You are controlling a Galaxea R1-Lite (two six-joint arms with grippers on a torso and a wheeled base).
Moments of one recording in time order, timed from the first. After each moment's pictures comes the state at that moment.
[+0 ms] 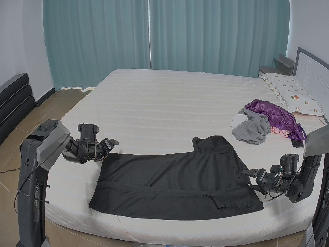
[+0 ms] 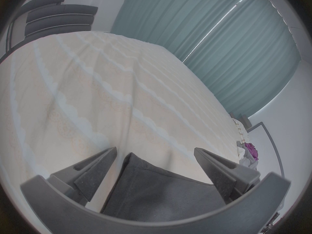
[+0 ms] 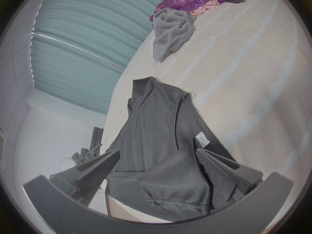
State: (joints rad) left arm -0.04 2.60 -1.49 -0.48 -0.13 -0.66; right arm -0.02 2.29 -0.34 -1.29 0.46 0.78
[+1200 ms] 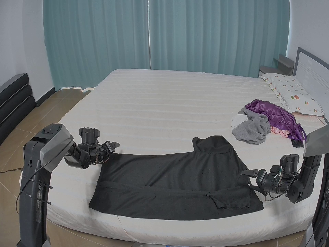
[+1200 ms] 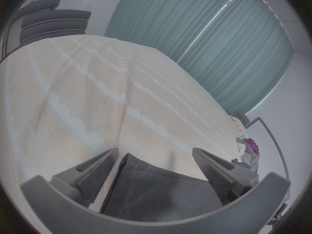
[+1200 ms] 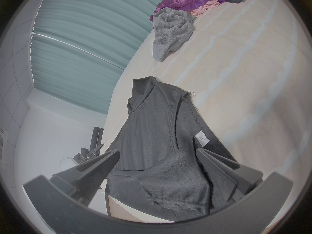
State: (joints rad) left arm -0.05 2.64 -1.45 -0.60 -0.14 -0.62; right arm -0.02 2.29 -0.33 -1.30 0.46 0.78
